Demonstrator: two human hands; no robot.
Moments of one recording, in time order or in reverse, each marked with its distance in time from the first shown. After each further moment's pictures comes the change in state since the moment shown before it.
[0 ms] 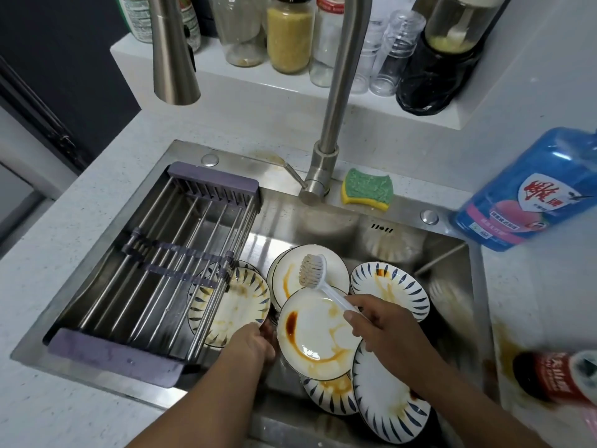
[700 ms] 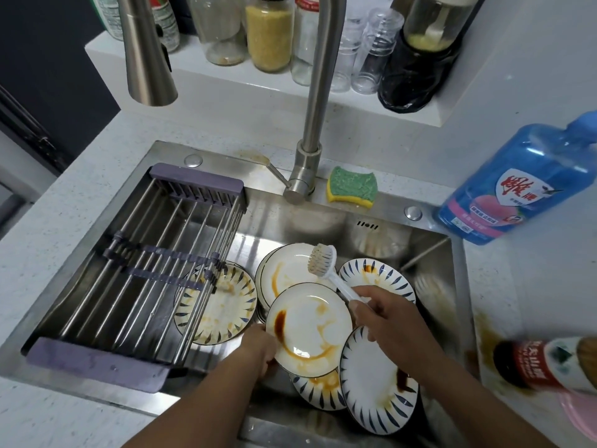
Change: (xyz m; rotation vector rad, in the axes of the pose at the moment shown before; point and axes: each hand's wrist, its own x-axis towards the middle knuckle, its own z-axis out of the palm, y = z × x) left_hand 0.007 -0.031 -0.004 1.040 -0.111 0.407; right_hand -0.002 0.007 -0.021 0.030 0.096 0.042
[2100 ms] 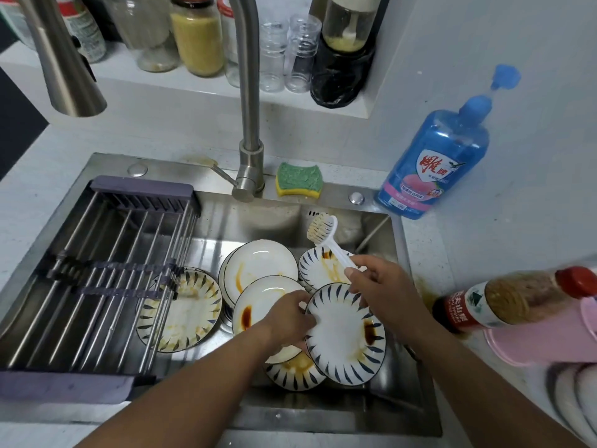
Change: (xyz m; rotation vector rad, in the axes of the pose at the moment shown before) left_hand -0.094 0.052 0.069 0.379 -0.431 0.462; right_hand -0.024 -0.006 -0.048 0.040 0.250 0.112
